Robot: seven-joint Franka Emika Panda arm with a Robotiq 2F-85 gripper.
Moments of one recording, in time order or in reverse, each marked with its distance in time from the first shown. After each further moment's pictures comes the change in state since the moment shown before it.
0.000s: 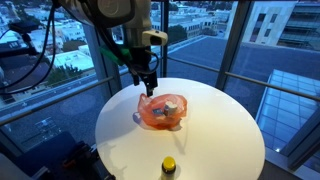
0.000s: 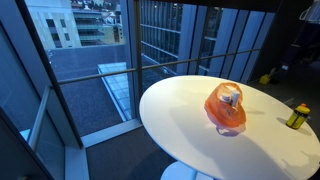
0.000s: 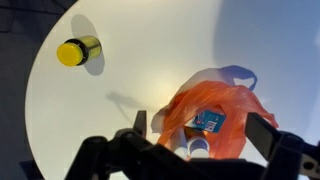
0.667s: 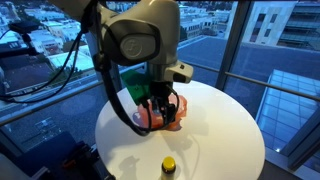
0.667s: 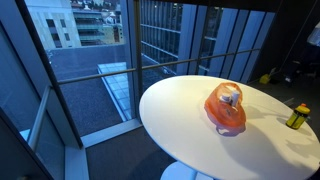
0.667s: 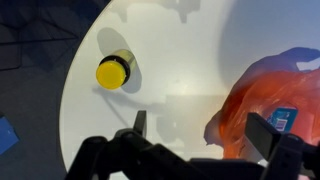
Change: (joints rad) arm -0.091 0.152 -0.132 -0.028 0.001 0.160 -0.012
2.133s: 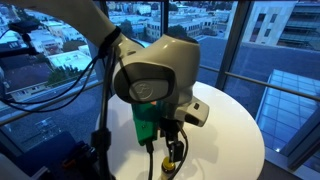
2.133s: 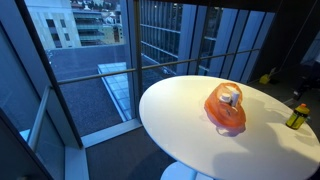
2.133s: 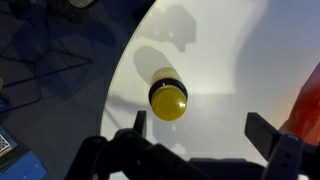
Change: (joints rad) arm -0.088 0.140 -0.082 -0.022 0.005 0.107 -0.007
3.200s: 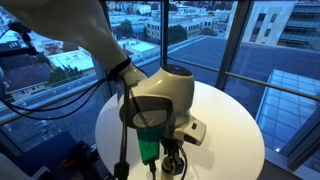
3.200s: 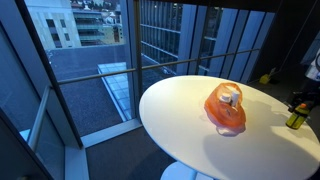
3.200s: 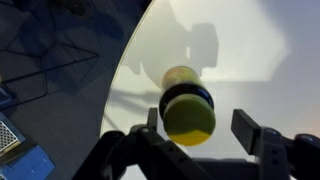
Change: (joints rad) arm 0.002 0.178 -0.009 -0.020 -0.001 0.226 0.002
